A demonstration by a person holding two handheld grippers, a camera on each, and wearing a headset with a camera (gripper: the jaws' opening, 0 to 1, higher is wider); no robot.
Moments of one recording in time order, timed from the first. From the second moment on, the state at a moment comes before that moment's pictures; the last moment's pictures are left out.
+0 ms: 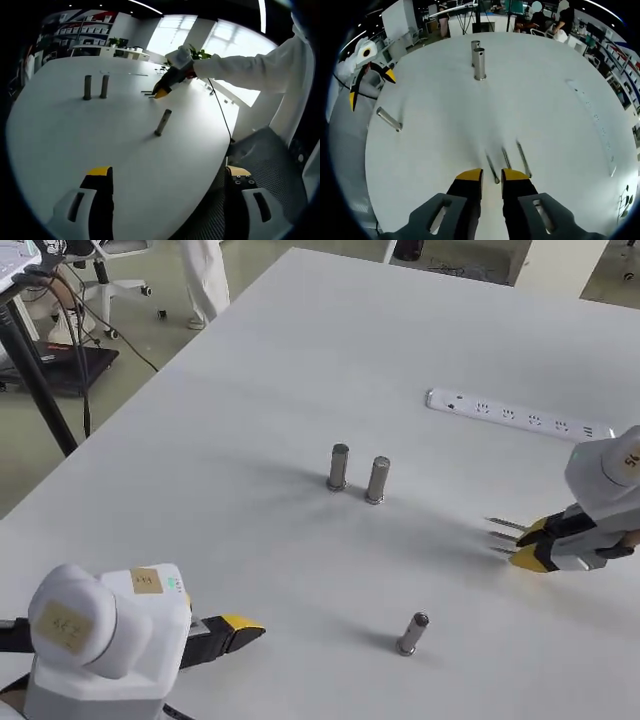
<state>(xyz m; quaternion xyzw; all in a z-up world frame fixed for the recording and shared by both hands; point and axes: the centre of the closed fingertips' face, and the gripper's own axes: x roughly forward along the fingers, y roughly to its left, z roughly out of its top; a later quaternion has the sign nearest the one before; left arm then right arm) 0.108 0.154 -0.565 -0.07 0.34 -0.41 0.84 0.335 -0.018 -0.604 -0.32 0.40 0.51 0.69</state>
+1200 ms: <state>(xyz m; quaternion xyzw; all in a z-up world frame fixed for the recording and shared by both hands) 0.111 0.160 -0.561 -0.08 0.34 -0.39 0.85 0.329 -0.016 -0.609 -0.39 0.38 0.52 0.66</state>
